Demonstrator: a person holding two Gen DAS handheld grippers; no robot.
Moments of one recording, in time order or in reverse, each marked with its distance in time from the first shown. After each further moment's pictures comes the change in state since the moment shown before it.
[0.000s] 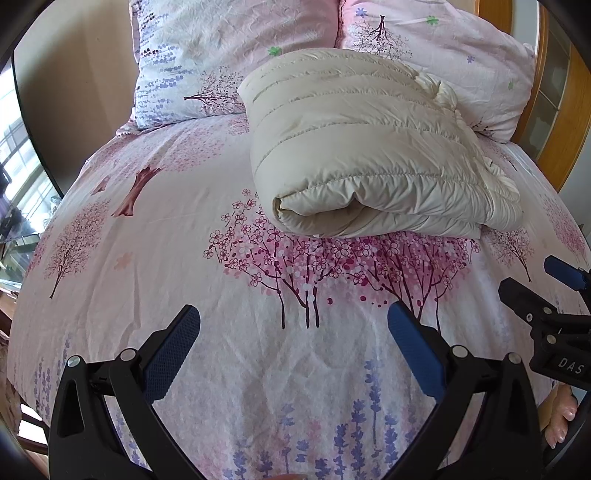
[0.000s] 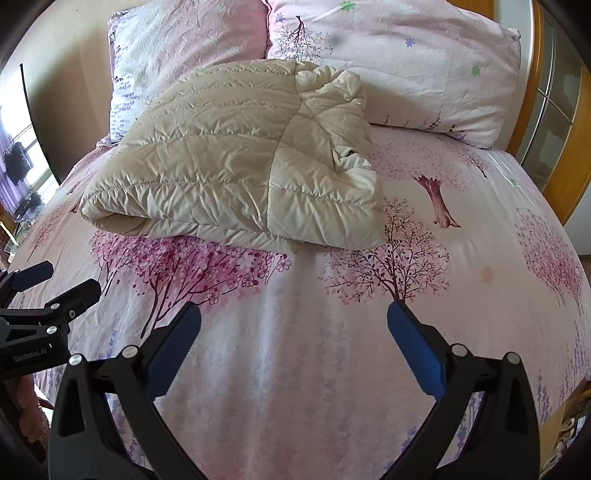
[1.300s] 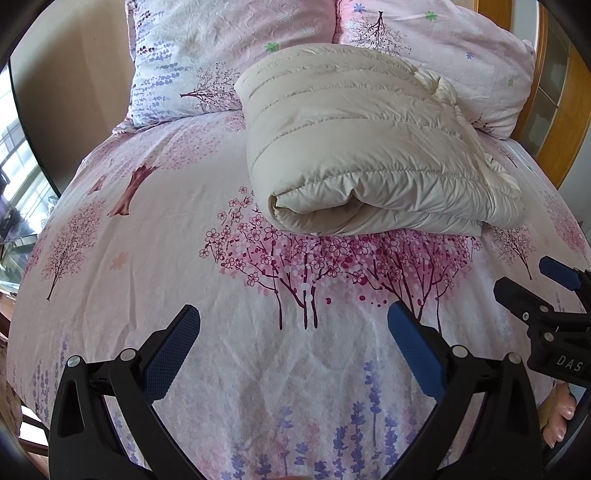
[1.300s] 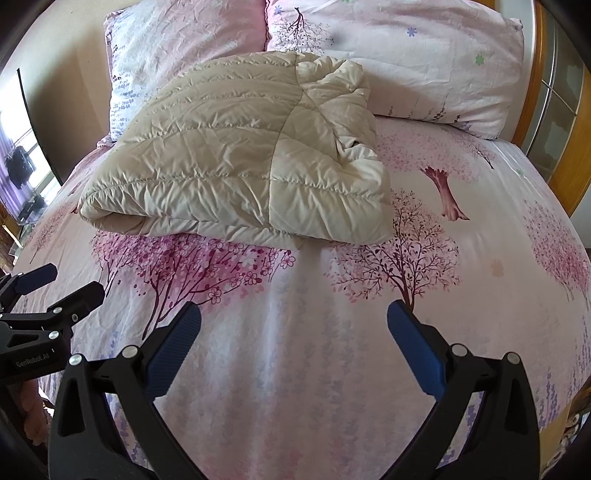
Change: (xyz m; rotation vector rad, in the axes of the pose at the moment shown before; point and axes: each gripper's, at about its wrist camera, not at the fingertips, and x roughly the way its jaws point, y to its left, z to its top) left arm 0.006 -0.002 0.000 0.005 0.014 -0.007; right arm 0.010 0.000 0.000 0.020 0.026 0.024
